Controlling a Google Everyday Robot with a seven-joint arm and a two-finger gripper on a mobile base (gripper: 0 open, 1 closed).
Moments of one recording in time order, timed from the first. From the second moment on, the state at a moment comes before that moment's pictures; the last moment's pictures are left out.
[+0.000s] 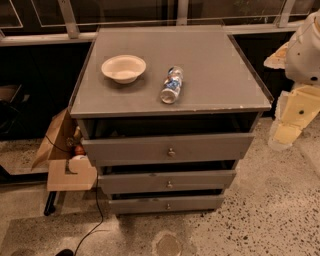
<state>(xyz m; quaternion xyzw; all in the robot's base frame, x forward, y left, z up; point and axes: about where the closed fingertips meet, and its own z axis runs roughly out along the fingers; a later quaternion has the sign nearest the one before) 0.438 -0.217 0.976 -0.60 0.78 -0.03 0.16</state>
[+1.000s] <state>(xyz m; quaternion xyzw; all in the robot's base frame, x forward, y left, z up) 0.447 -0.219 0.944 -0.59 0.79 0.00 0.18</state>
